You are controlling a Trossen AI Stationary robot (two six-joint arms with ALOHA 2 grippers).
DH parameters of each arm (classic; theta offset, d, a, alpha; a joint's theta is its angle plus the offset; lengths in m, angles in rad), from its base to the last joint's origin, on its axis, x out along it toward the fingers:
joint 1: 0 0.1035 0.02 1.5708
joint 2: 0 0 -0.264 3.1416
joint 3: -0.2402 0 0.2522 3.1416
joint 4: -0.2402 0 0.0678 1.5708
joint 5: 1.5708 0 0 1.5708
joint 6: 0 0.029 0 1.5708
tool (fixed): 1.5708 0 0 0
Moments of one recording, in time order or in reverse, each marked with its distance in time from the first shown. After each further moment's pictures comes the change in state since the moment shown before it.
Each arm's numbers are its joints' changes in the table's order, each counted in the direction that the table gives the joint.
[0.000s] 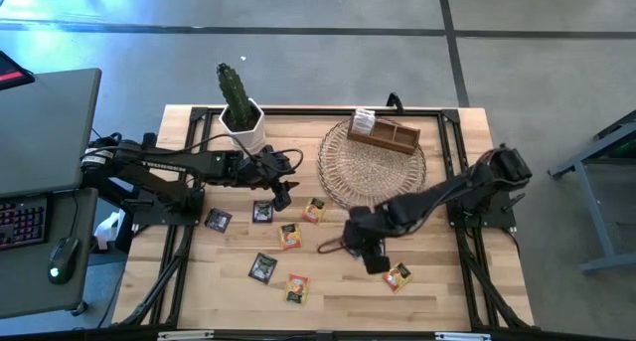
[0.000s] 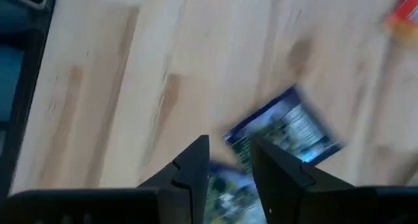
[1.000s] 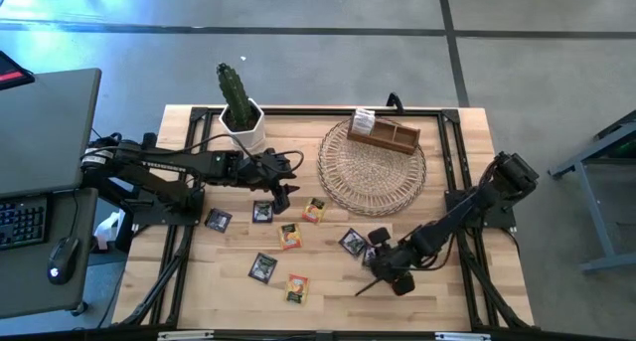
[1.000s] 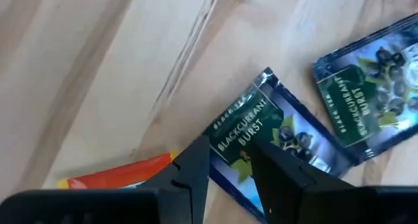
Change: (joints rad) left arm 0.000 0.000 0.000 0.004 0.073 0.000; right arm 0.273 -0.001 0.308 0.279 0.233 0.000
